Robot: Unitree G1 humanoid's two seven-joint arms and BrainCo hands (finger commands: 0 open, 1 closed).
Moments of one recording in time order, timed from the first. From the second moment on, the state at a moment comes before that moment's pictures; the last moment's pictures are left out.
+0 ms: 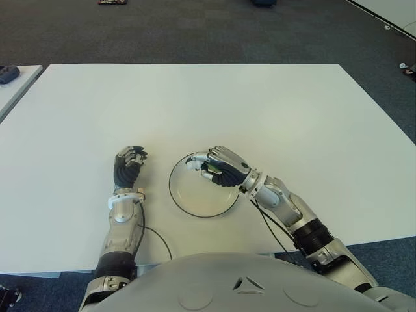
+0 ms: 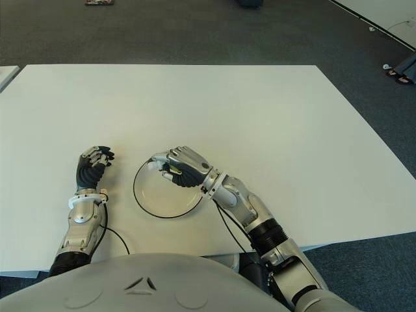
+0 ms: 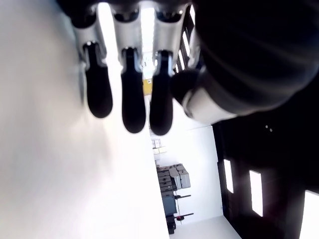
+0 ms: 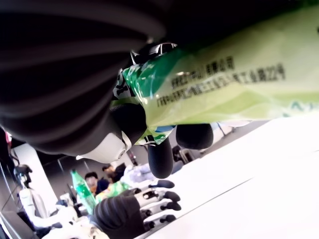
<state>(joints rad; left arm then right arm) 0.18 0.05 0.14 0.36 0.11 -0.34 0.21 -0.12 -0.35 0.50 0.12 -0.60 -0.61 0.06</state>
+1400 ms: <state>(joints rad) 0.19 0.04 0.14 0.33 0.11 -0.28 0.25 -0.14 -0.37 0.55 0.10 -0.82 -0.46 0.10</state>
